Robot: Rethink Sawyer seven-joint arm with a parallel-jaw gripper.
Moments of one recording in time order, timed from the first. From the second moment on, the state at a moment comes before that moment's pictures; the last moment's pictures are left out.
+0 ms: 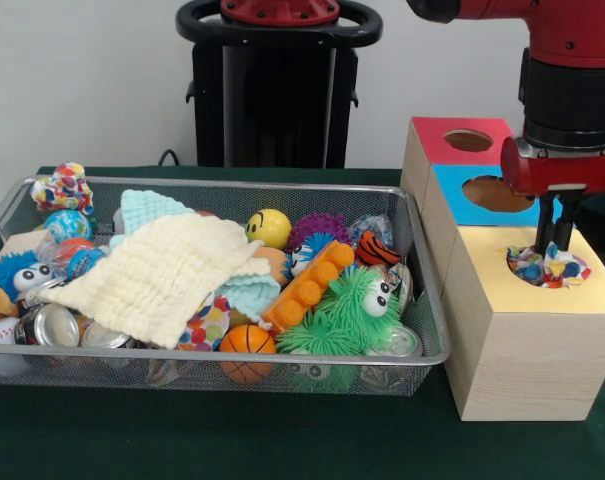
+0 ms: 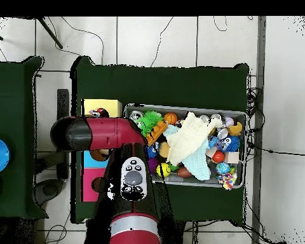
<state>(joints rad) 0.07 -0.57 0.01 1.50 0.09 0.51 1.76</state>
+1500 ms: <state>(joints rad) 0.08 -0.57 0.01 1.50 0.00 0.48 1.76</state>
